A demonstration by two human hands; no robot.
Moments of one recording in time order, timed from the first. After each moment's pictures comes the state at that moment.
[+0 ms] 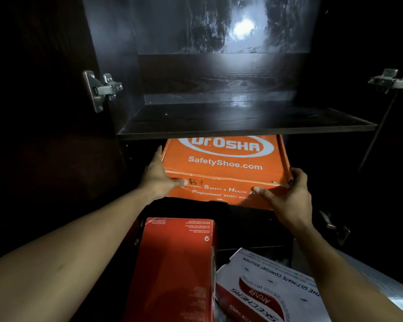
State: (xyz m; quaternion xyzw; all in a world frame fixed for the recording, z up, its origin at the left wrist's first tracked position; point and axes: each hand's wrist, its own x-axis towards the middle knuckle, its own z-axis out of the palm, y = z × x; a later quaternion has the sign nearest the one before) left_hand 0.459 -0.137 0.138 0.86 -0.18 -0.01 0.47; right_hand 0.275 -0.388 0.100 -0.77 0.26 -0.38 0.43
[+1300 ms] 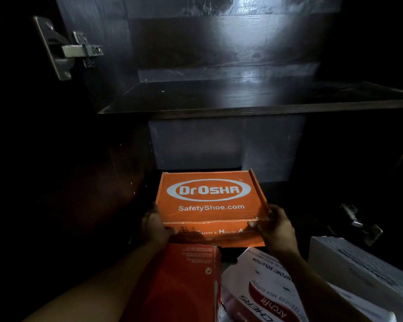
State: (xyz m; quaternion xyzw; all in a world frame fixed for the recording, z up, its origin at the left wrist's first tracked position) left_hand 0.477 -0.126 -0.048 0.93 -0.05 -0.02 0.36; right_hand 0.319 -0.389 -0.038 -0.75 0.28 -0.20 0.56
